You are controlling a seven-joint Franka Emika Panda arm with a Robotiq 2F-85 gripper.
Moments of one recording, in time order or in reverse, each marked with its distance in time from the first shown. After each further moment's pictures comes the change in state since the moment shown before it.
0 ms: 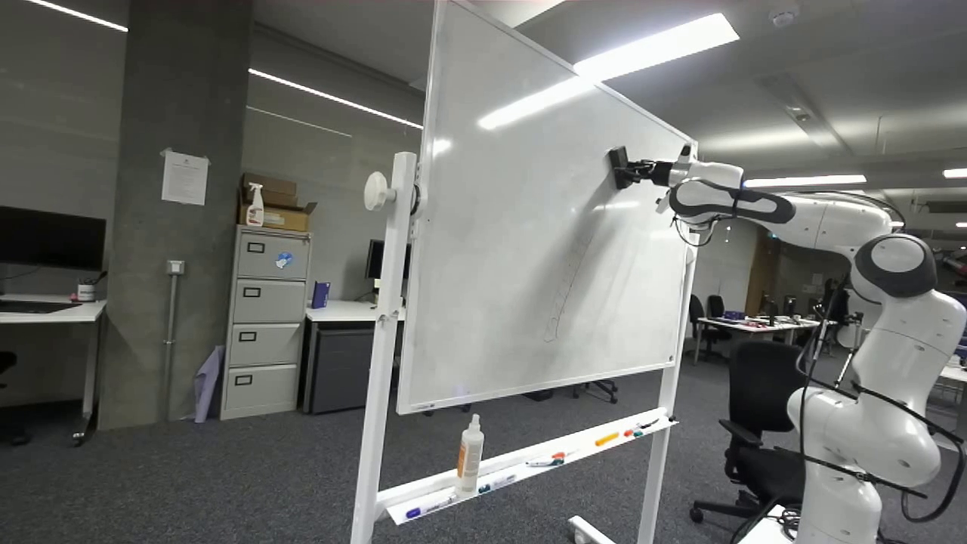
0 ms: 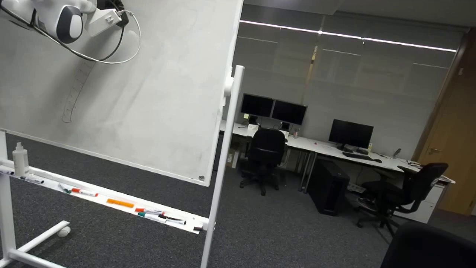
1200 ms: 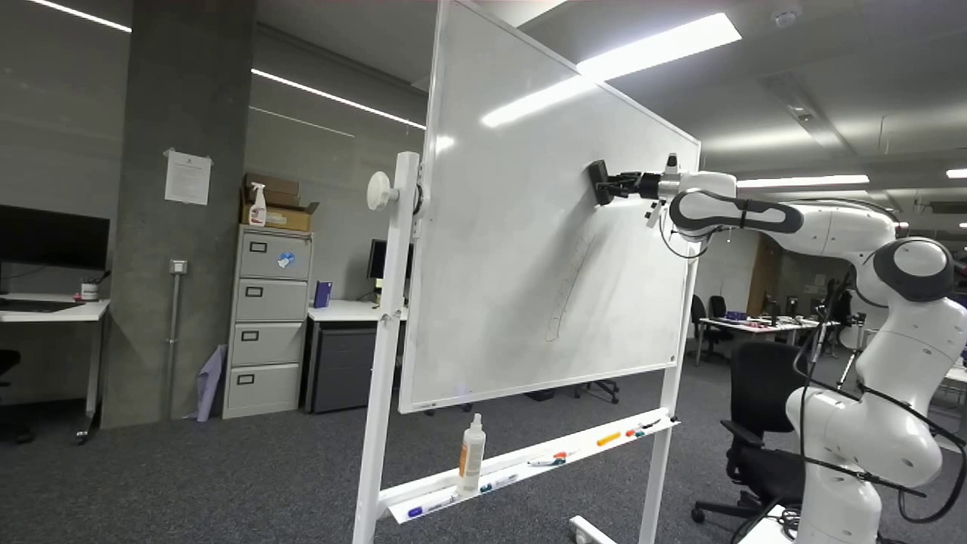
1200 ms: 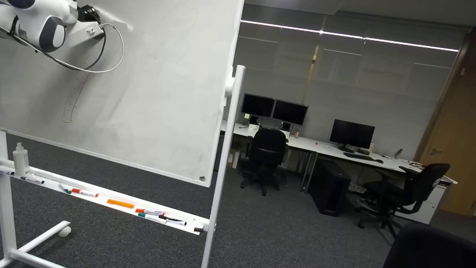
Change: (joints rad) arm 0.035 -0.084 0.091 -0.176 -0.035 -0.038 0.000
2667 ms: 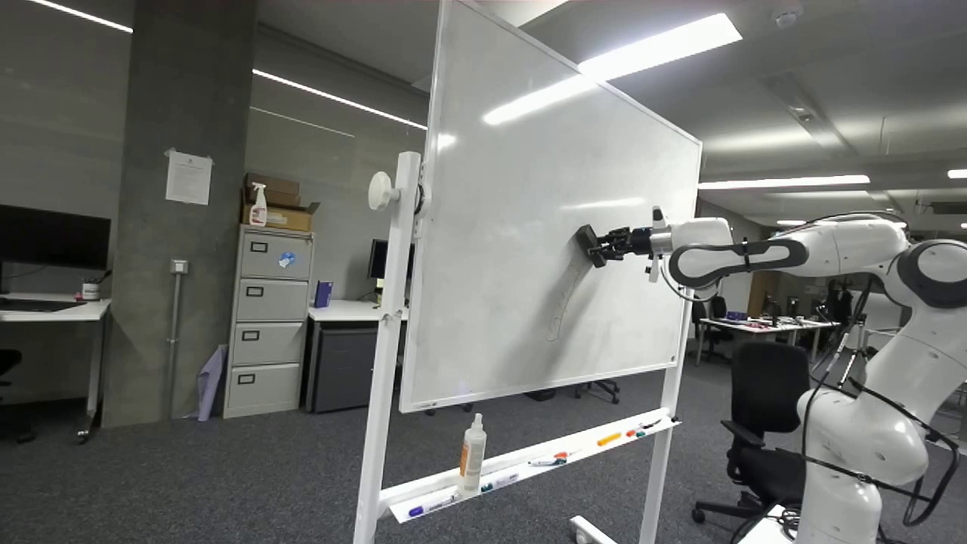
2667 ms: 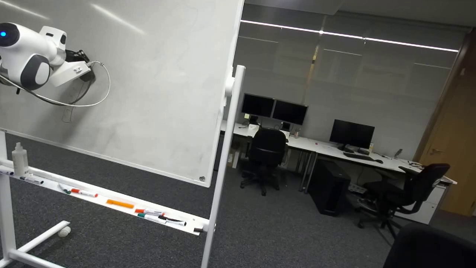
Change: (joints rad) arm -0.302 -0.036 0.211 -0.420 -0.016 0.082 0.001
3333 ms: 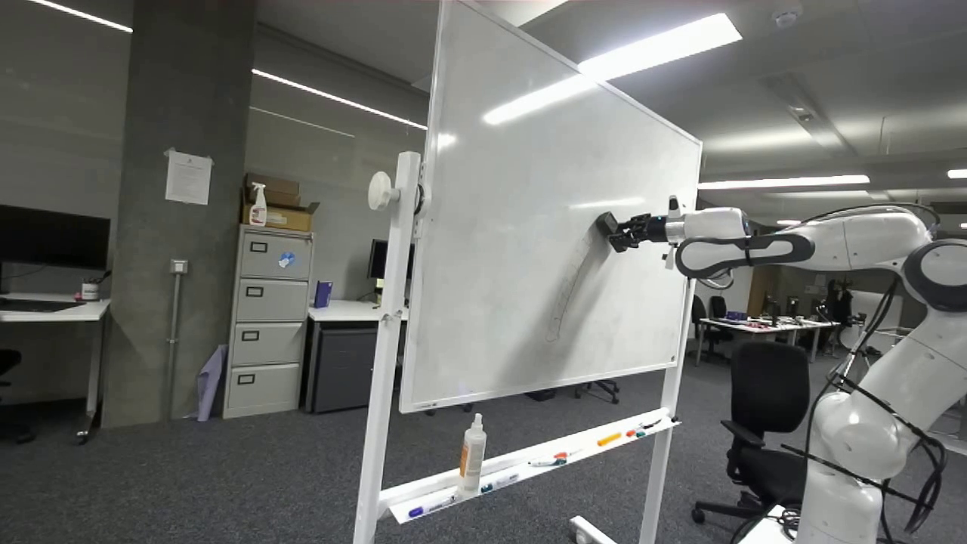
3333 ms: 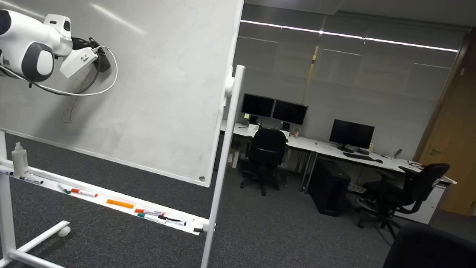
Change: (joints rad) arm -0.319 0.005 0.166 0.048 -0.008 0.012 -0.012
